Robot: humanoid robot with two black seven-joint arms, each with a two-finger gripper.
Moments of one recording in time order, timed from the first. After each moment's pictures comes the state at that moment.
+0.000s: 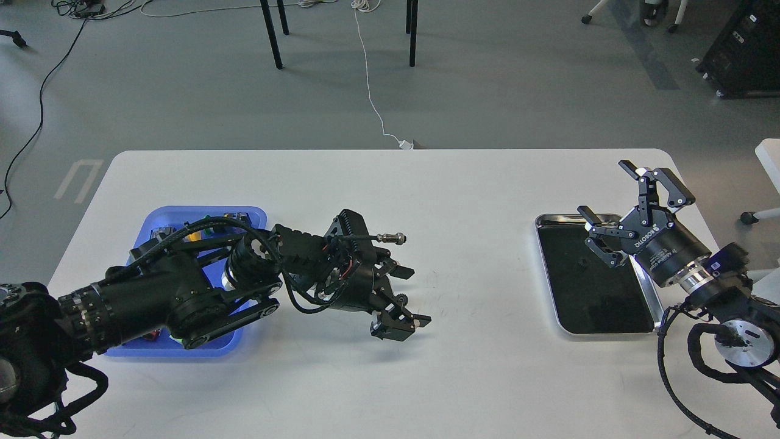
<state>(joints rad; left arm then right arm) -0.89 0.19 -0.22 -1.02 2.18 -0.24 -0.49 0.39 -0.65 0.64 1.03 -0.14 0.49 0.49</state>
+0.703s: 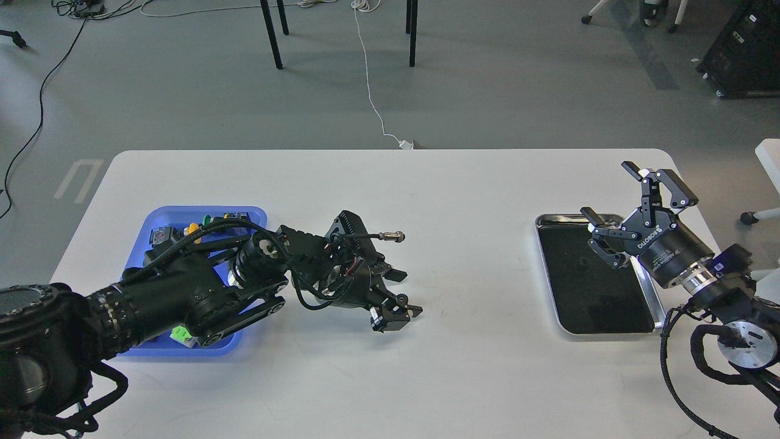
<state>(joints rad) -0.88 0.13 -0.19 -0.91 2.18 -0.23 -0.49 0.39 -0.65 0.64 1.02 -0.14 0.49 0.49</state>
